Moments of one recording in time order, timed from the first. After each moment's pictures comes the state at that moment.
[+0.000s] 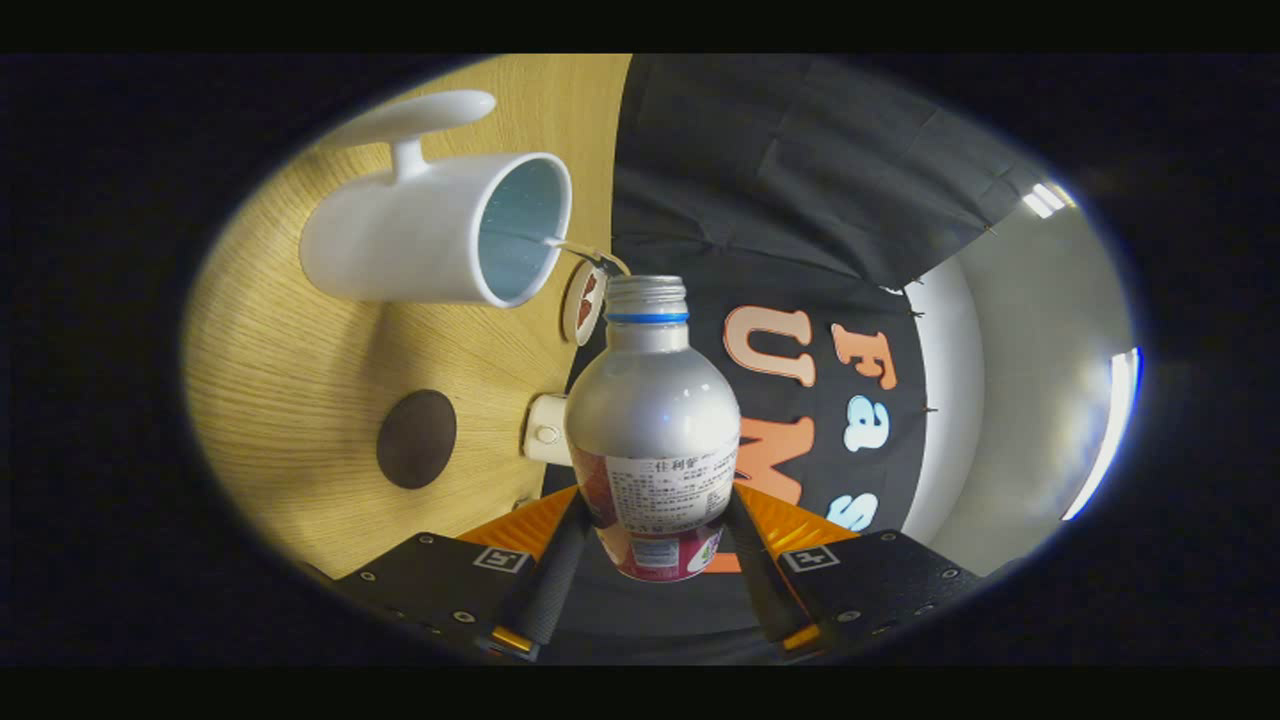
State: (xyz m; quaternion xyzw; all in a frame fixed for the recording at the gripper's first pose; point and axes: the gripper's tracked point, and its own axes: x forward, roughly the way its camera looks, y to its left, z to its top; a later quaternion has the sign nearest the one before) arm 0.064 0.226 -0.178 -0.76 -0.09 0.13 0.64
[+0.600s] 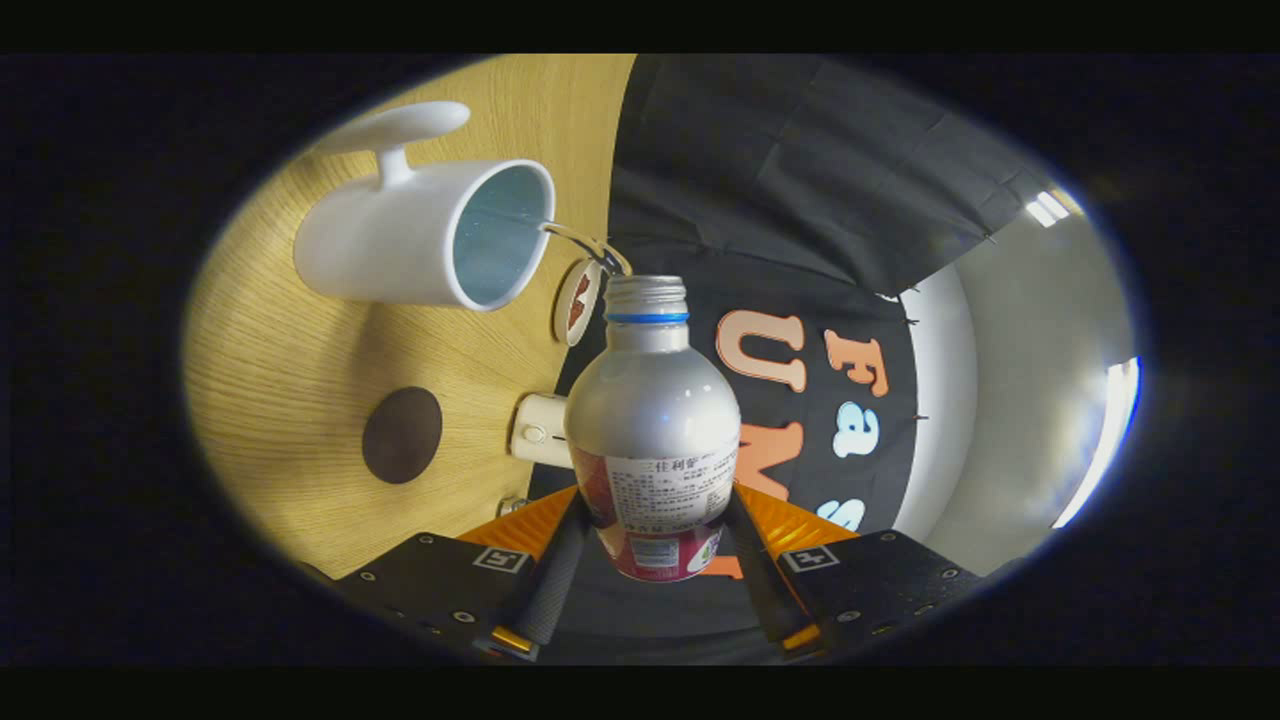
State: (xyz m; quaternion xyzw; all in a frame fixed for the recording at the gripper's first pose) arm 0.067 0.228 -0.170 -0.76 -0.10 0.12 0.62
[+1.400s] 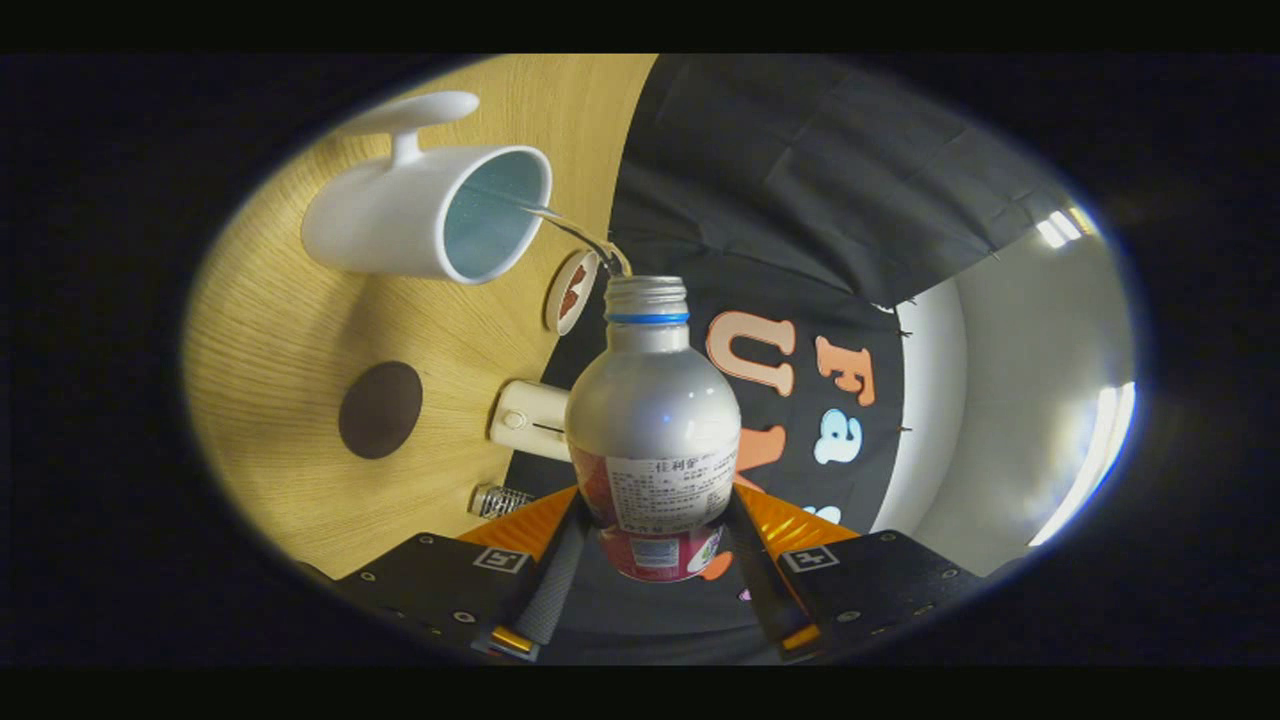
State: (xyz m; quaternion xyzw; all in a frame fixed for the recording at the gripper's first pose) arm 0.074 0.226 -0.160 -0.79 -0.12 0.10 0.60
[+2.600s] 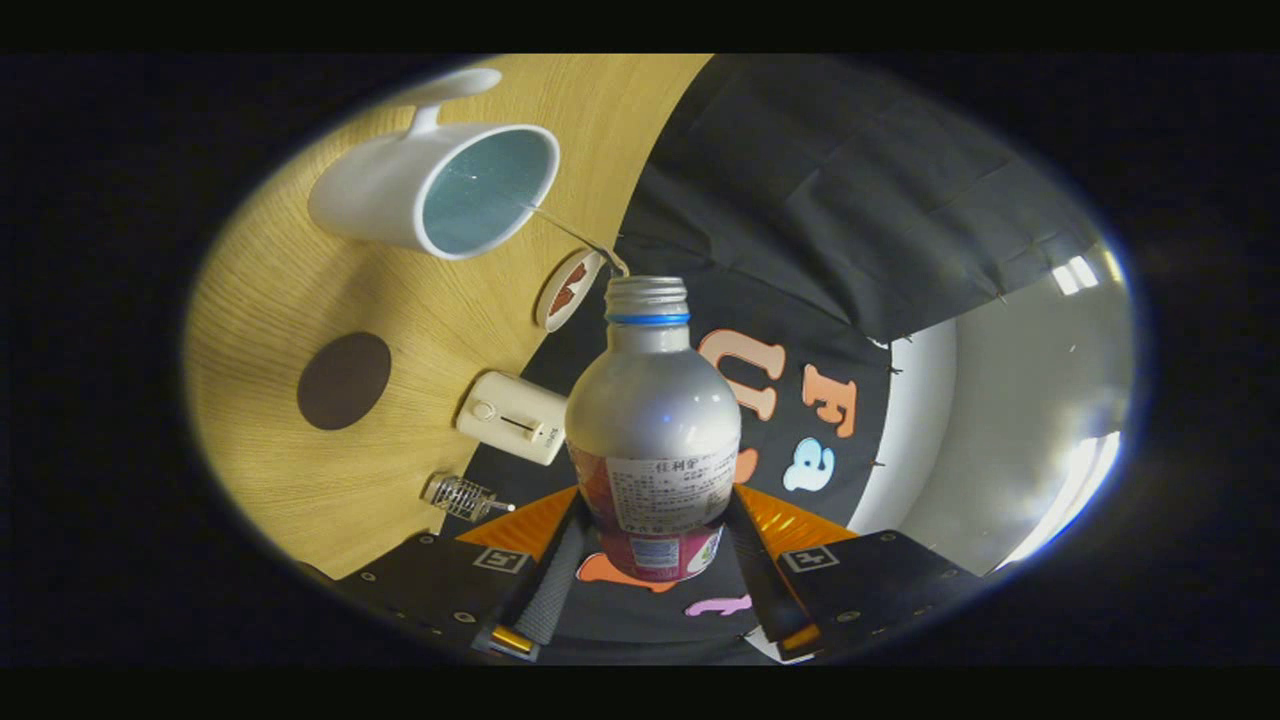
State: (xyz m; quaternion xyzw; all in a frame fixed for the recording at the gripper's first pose) arm 0.084 0.234 -0.139 -0.82 -0.15 0.10 0.54
